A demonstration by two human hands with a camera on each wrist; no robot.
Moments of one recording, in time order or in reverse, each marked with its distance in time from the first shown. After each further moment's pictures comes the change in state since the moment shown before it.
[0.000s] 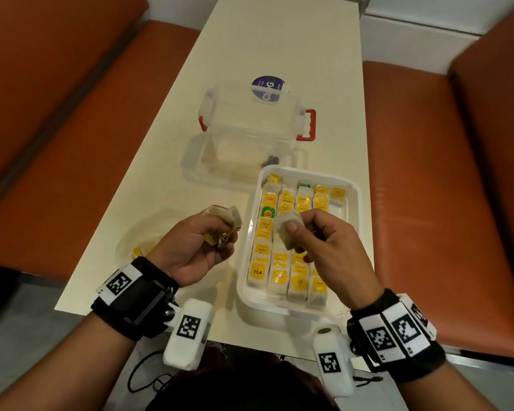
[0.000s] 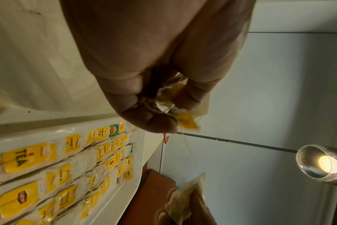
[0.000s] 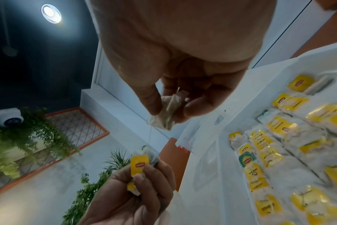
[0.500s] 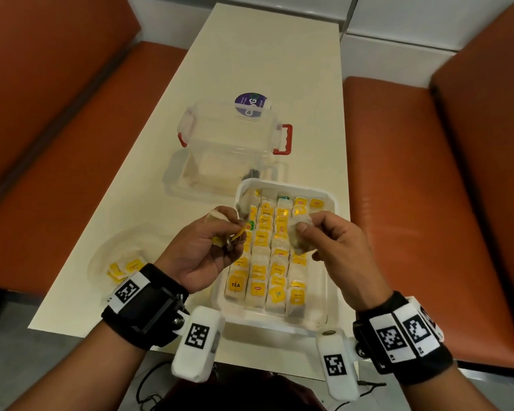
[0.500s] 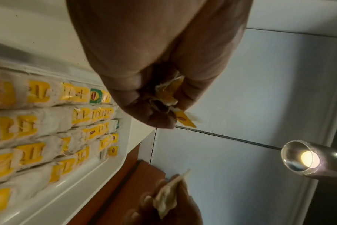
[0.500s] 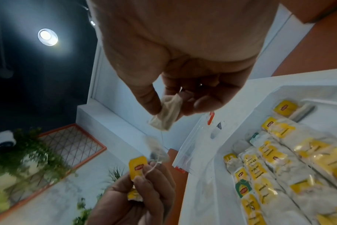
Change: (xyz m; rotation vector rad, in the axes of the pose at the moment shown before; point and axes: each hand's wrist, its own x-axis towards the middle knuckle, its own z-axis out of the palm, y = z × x) left_hand 0.008 -0.009 0.058 -0.090 -0.060 0.037; right_hand 0.003 -0.003 -0.053 0.181 0.034 -0.016
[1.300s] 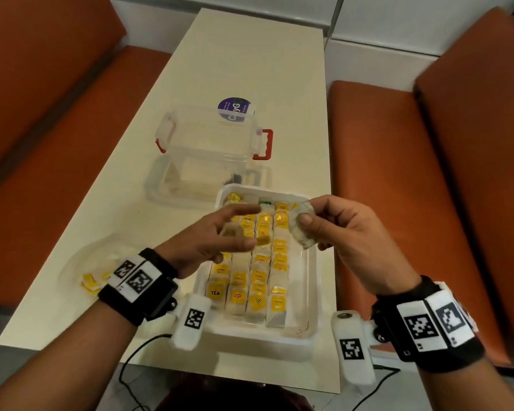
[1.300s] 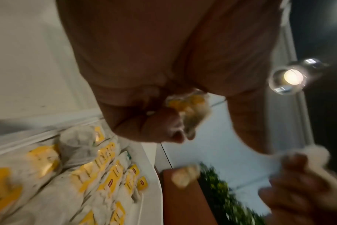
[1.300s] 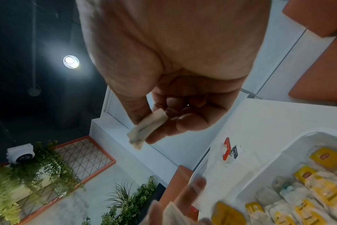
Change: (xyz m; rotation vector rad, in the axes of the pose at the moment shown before) left_hand 0.035 0.001 0.010 0.801 -0.308 0.067; right_hand 0.014 -0.026 -0.051 -0.045 -0.161 -0.085
